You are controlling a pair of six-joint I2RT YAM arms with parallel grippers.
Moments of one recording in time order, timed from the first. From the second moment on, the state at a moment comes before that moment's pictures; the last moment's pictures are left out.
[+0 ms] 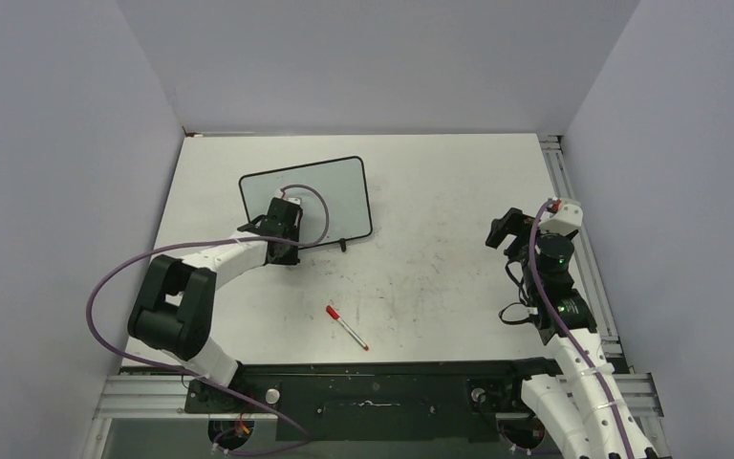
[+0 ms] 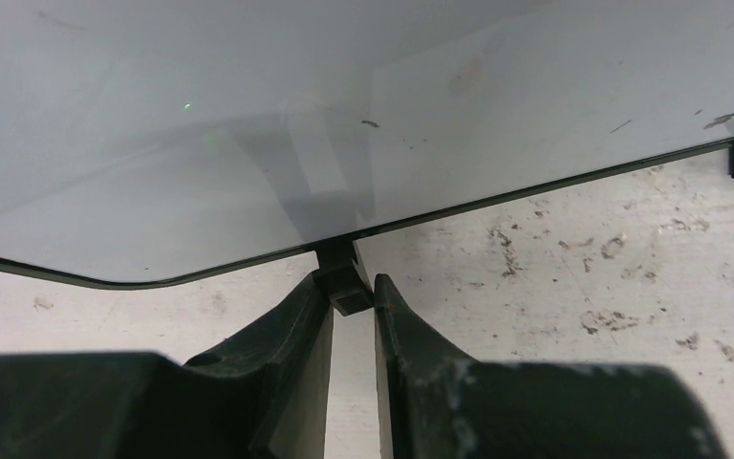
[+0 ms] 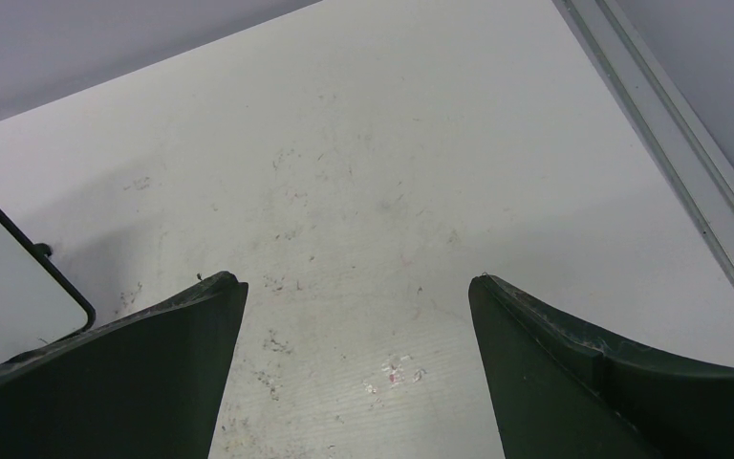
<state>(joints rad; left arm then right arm) -0.36 1.60 0.89 -0.33 -0.21 -0.26 0.12 0.67 0.58 -0.17 0.20 0.33</state>
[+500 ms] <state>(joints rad) -0.37 1.58 0.88 -0.38 -0.17 -0.26 0.12 0.70 0.58 -0.17 0.20 0.32</state>
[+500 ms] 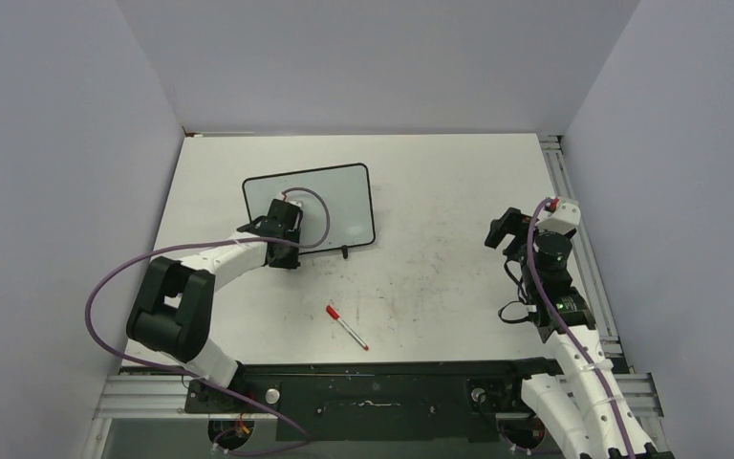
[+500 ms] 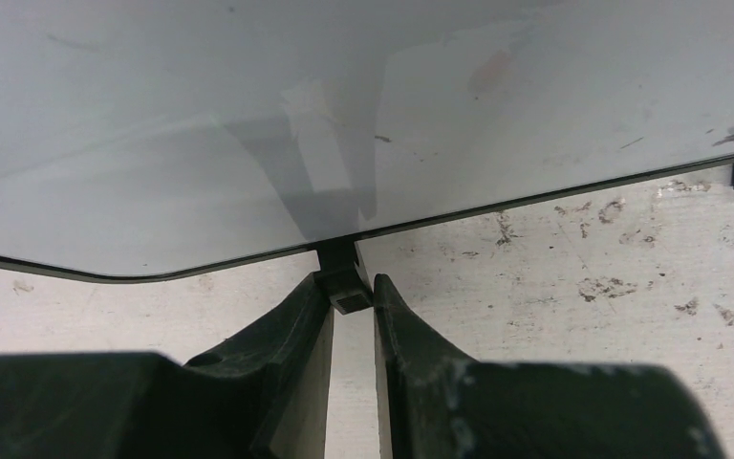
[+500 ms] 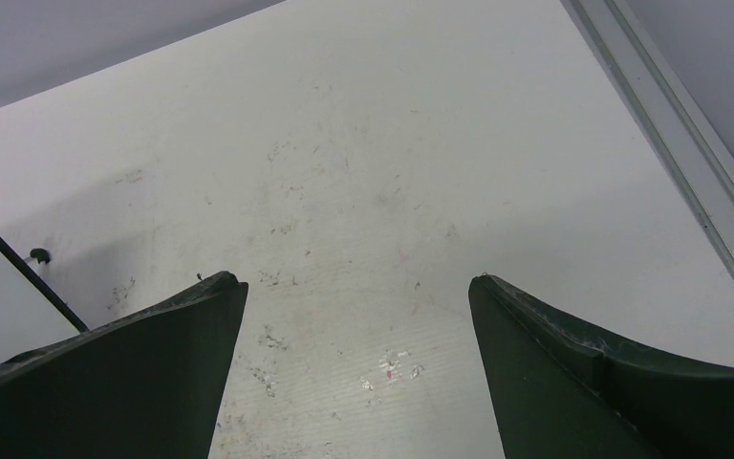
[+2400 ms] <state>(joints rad) -0.39 0.90 0.78 -0.38 -0.02 -0.13 1.26 1.53 0.82 -0.19 0.23 0.38</state>
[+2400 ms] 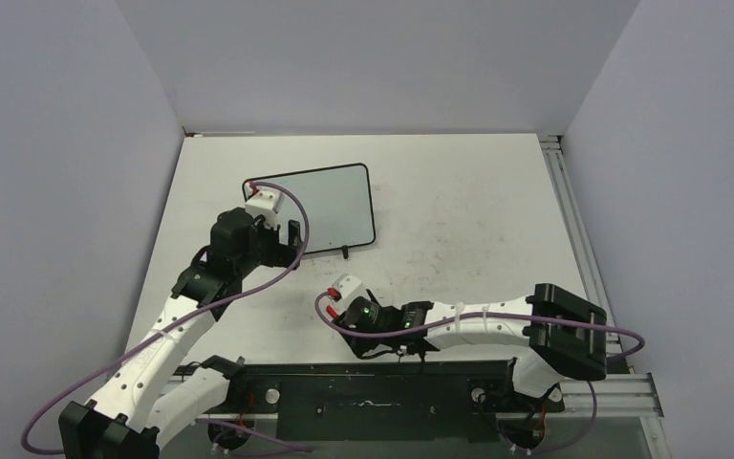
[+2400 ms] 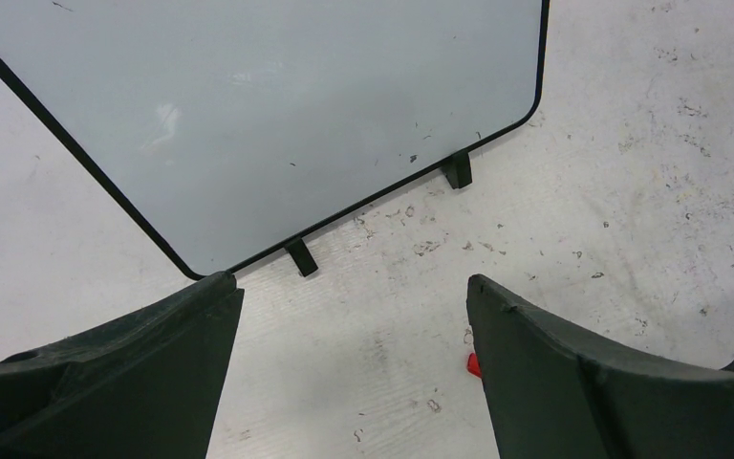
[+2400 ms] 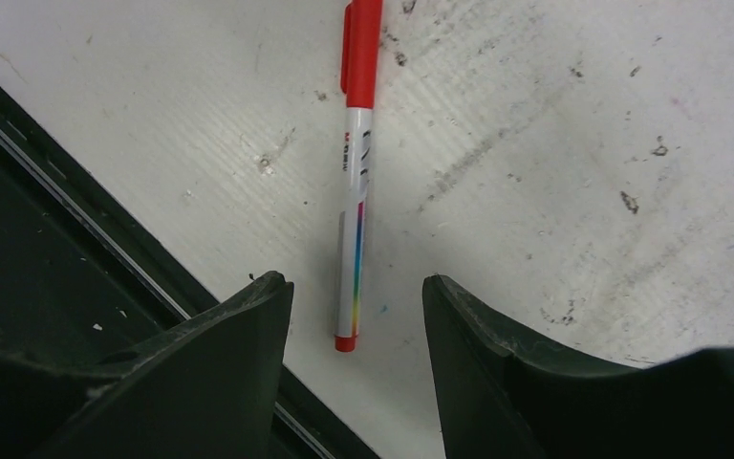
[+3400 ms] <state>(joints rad) -0.39 0.91 0.78 -0.38 -0.02 -0.14 1.30 1.69 0.92 -0.24 0.31 0.48</state>
